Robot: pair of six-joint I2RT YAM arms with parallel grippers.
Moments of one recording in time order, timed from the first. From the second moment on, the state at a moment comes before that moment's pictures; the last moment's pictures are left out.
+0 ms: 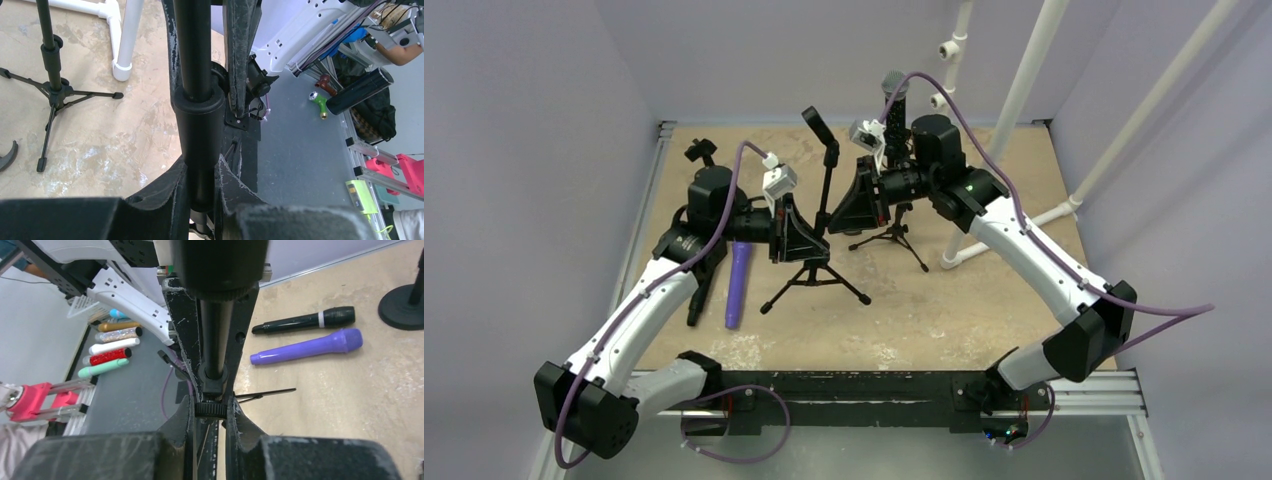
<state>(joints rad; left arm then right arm) -0.39 1.07 0.99 -0.21 1.10 -0.18 0.62 1.47 1.48 -0.35 -1.06 0.16</state>
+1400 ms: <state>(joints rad) -0.39 1.15 0.96 0.07 1.15 -0.46 0.78 1.42 1.68 -0.83 -0.35 -0.54</state>
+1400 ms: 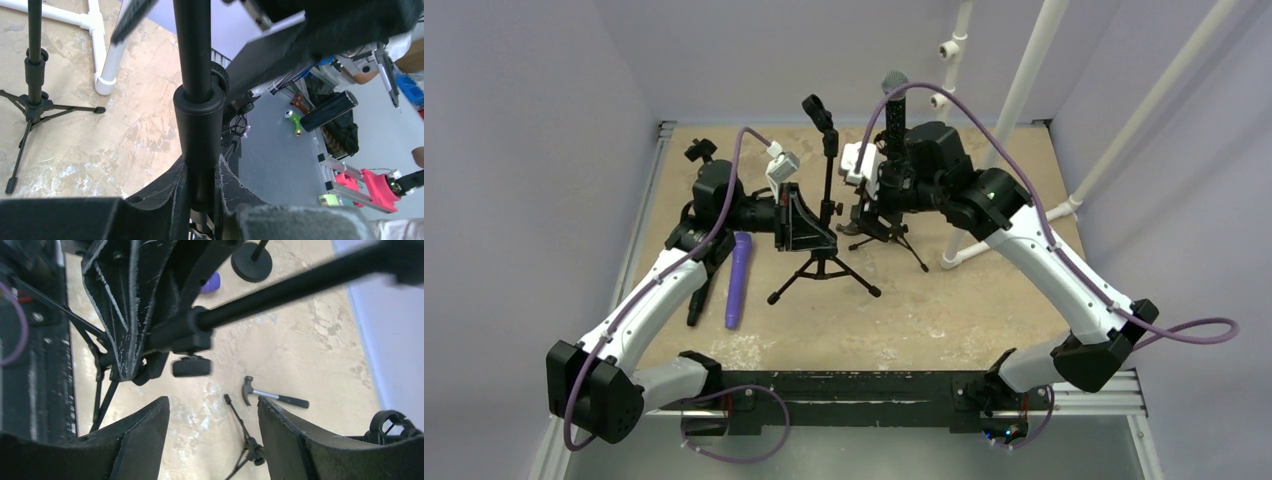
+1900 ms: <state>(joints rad) -0.40 1.12 1.02 -0.21 1.14 -0.17 0.63 1.41 1.68 -0.72 -0.82 -0.20</state>
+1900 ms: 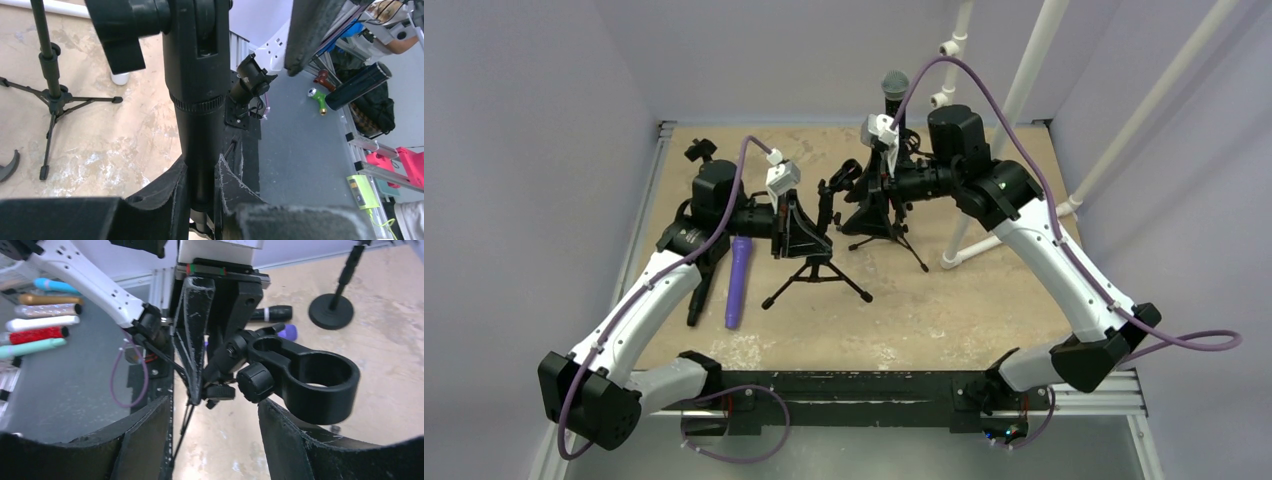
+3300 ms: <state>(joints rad) -0.20 1.60 1.02 0.35 0.49 -0.08 0.49 1.32 1.53 -0.67 -0.83 -0.24</state>
